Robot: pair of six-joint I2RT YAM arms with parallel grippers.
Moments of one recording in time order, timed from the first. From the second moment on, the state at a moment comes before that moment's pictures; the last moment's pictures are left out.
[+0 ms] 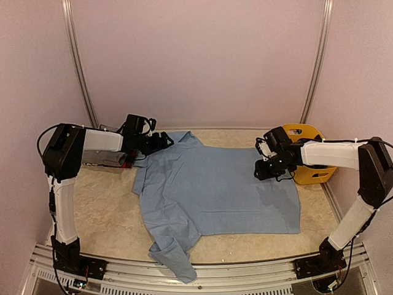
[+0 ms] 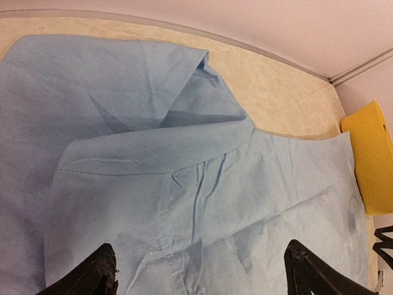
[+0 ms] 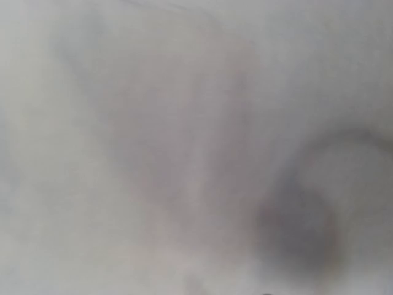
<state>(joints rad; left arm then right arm) -0.35 2.16 1.47 0.05 0.31 -0.47 0.46 1.66 1.05 -0.40 0.07 0.20</state>
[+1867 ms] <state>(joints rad) -1.07 1.28 0.74 -0.44 0.38 -0.58 0.61 1.51 0.79 -0.41 -0.03 0.31</state>
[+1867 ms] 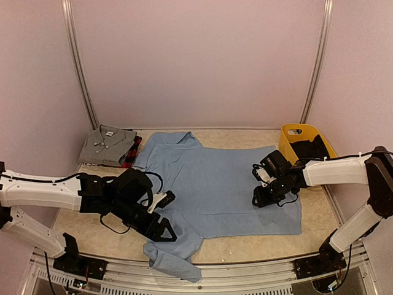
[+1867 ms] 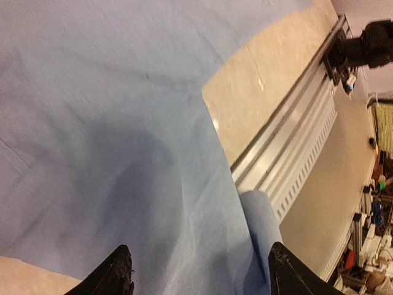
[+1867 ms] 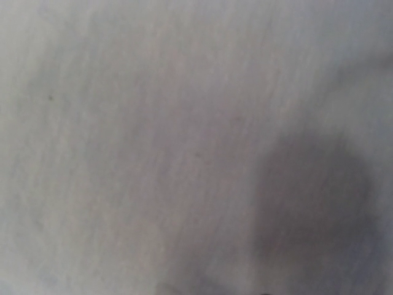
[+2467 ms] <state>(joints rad) -0.76 1.43 0.78 -0.31 0.12 -0.54 0.61 1.49 0.79 -0.39 0.00 0.31</state>
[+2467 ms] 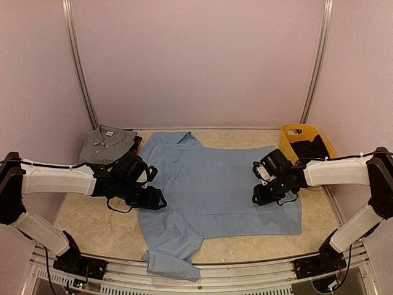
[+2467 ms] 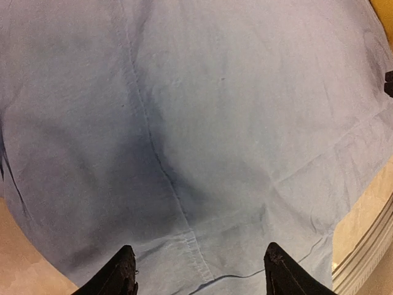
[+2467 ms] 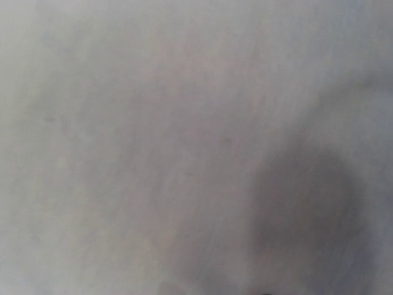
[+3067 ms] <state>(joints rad) -0.66 1.45 0.61 -0.17 0.09 -0.59 0.60 1.60 0.81 -0.39 0.10 0.32</state>
